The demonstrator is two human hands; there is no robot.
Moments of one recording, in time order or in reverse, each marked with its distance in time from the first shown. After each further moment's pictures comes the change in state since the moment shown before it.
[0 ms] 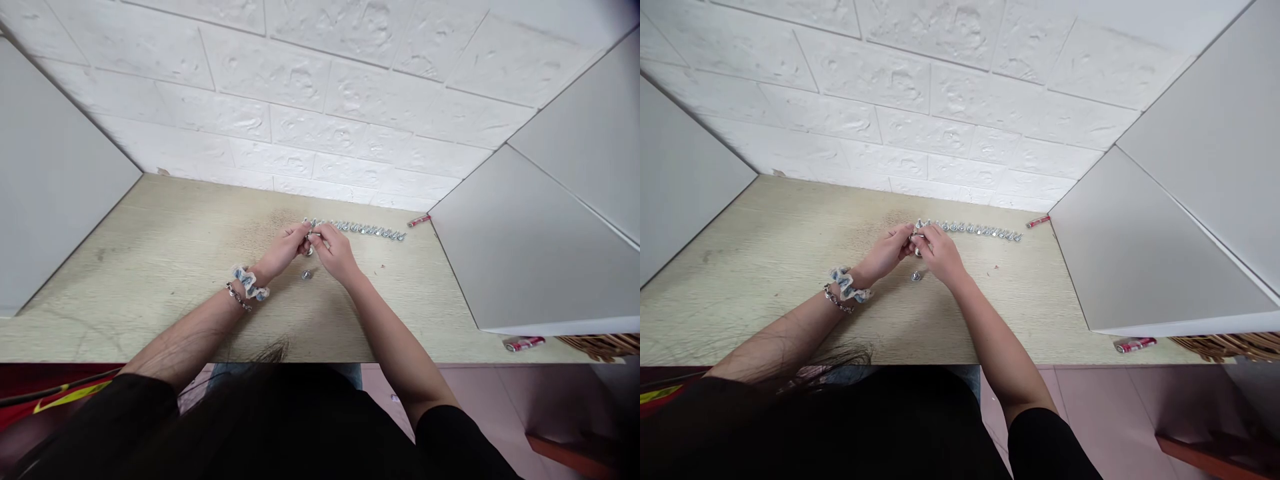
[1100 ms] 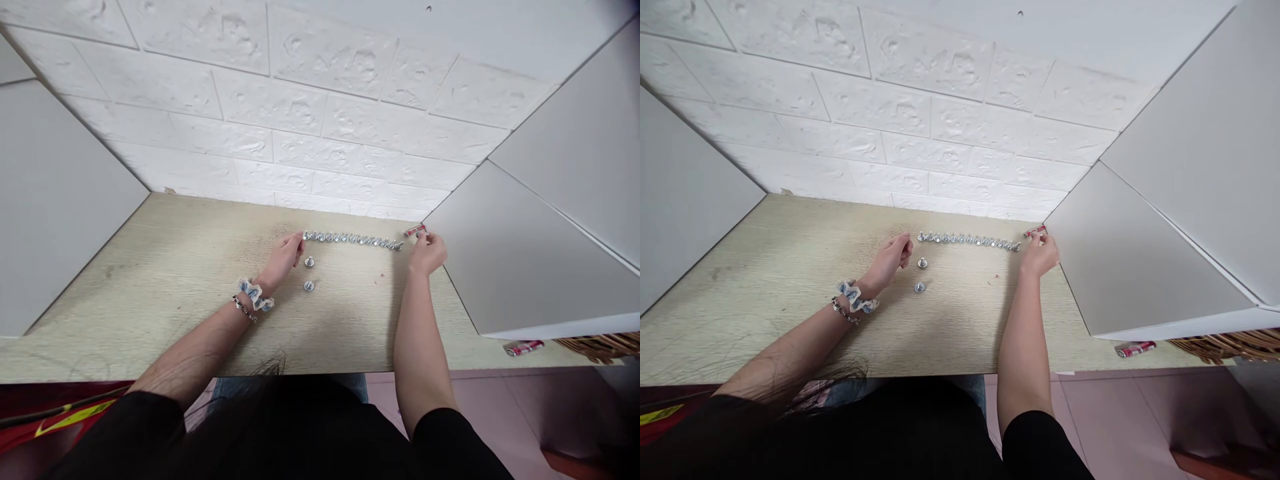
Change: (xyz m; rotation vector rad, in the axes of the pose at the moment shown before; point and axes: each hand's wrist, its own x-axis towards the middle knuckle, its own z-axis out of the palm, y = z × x) left_hand 0.003 0.001 -0.009 0.138 0.176 -0.027; right_hand -0.030 0.120 -0.131 -0.589 0.904 0.806
